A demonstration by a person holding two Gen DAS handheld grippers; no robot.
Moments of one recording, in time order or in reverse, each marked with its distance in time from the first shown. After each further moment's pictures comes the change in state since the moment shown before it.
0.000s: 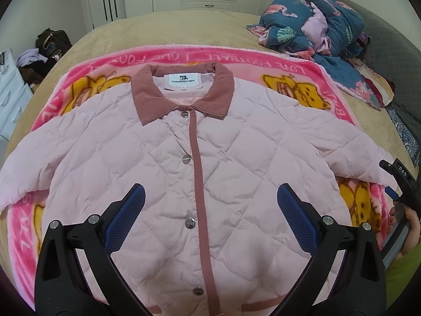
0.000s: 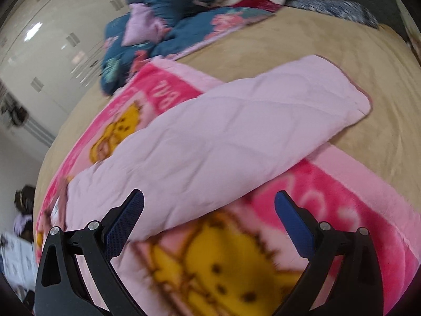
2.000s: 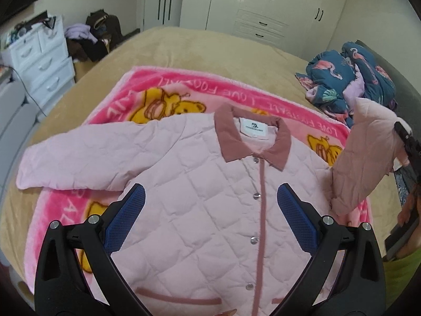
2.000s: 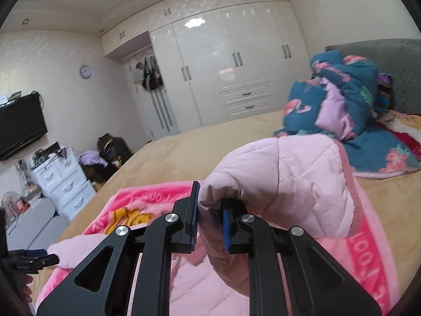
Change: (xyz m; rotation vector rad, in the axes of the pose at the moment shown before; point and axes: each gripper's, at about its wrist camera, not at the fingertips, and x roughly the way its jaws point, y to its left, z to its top) left arm -0.091 0.140 0.030 -0.259 -0.106 0.066; right arm -0.130 0.297 -0.012 -0.681 -0.264 0.604
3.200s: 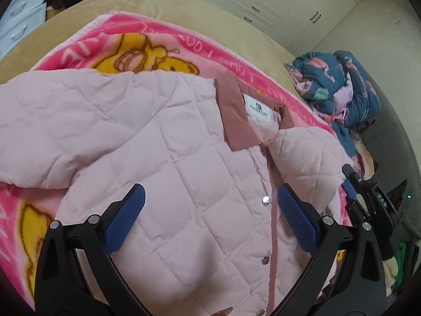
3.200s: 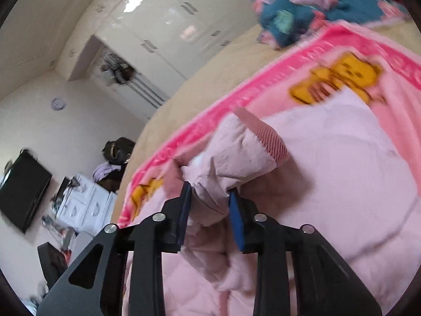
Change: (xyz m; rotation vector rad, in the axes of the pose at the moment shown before) left arm 0.122 0.070 -0.008 -0.149 0.118 -0.278; right arm 0.098 0.042 -0.130 0.415 0.178 0.098
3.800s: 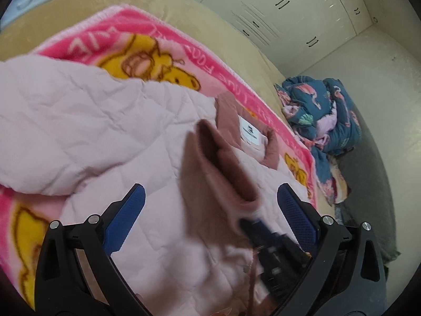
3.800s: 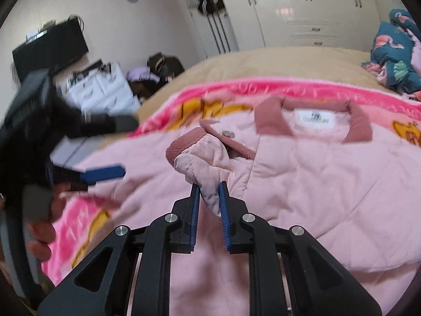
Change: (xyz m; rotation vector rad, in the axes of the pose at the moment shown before) left arm -0.007 0.039 0.019 -0.139 -0.009 -0.161; right arm 0.071 0.118 -0.117 -0.526 0.306 0.069
